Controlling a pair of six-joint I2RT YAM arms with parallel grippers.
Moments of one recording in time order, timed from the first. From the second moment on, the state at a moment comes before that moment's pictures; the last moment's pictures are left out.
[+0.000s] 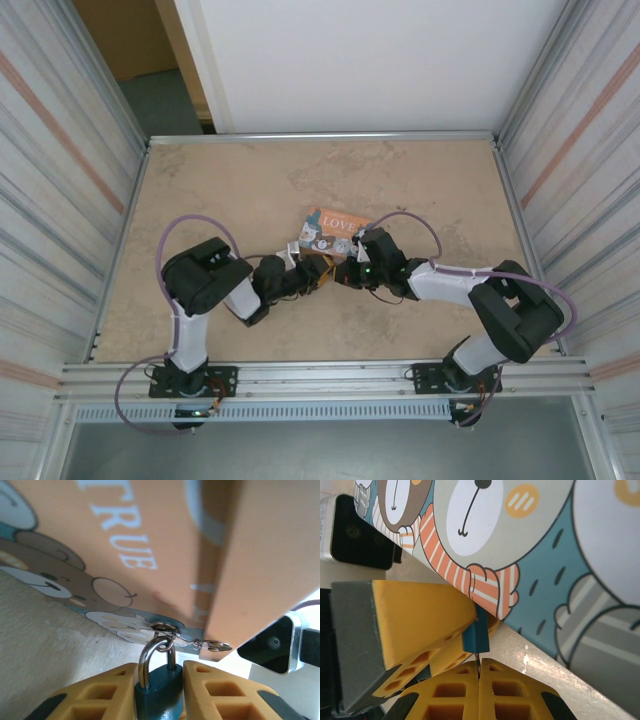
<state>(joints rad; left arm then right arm) -0.75 1.98 0.44 1.30 0.30 -1.50 0.69 1.50 0.61 0.11 -0.34 0.87</state>
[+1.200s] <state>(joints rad) -0.76 1.62 0.43 0.84 0.28 -1.49 0.66 0.91 0.57 -0.15 -0.19 0.55</state>
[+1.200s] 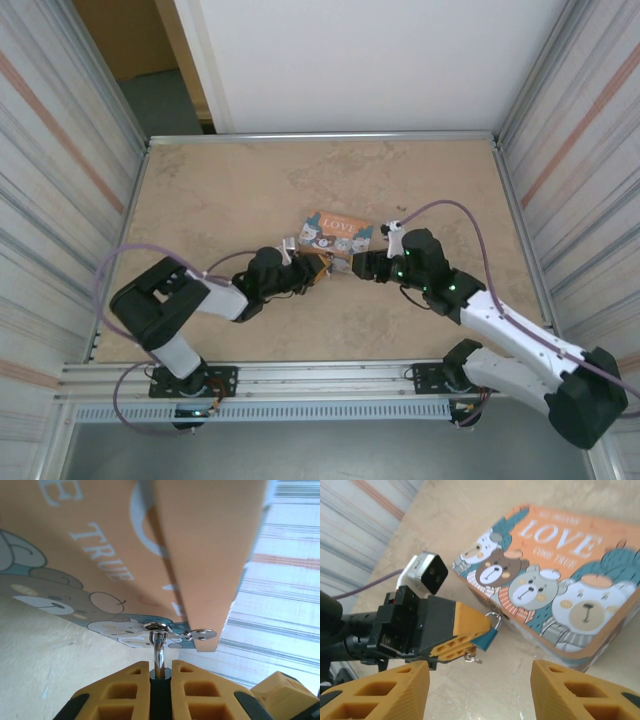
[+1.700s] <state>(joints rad) -0.76 1.38 0.54 0.26 0.22 -1.49 0.78 0.72 0.54 -0.19 -0.13 0.05</state>
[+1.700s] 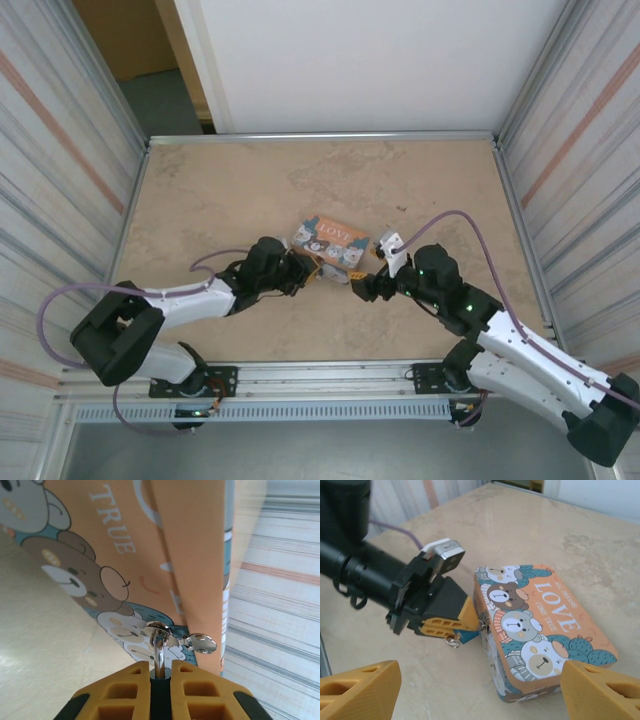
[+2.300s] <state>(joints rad) -0.77 1.38 0.61 0.03 0.20 -1.69 0.92 0.78 0.54 -0.23 0.01 -0.48</state>
